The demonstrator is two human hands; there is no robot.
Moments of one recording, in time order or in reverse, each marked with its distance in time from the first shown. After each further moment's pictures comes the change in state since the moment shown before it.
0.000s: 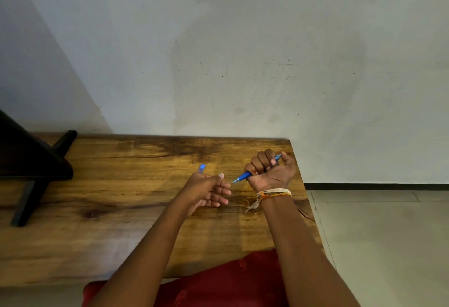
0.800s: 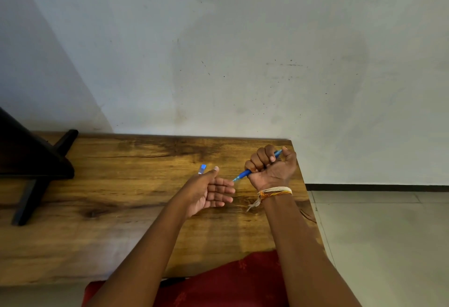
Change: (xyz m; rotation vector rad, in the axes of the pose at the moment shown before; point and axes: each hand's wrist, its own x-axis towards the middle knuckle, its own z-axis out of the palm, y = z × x) left_hand 0.007 -0.007 -0.009 -0.141 -0.139 -0.040; right_hand -0.003 0.000 0.012 -0.084 -0.076 -0.038
